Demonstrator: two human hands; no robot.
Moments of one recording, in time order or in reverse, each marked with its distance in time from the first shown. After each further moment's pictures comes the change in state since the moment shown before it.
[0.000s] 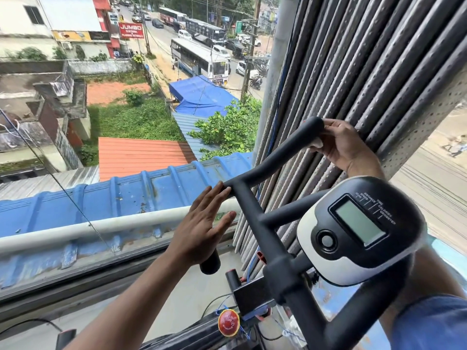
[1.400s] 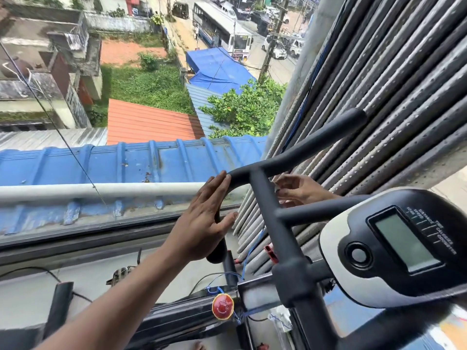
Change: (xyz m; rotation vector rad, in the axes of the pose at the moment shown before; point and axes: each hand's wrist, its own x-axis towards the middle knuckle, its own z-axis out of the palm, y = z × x) left_hand -0.018 -0.012 0.005 -0.076 0.048 -0.060; right_hand -0.042 0.112 0.075 -0.199 -0.335 0.398
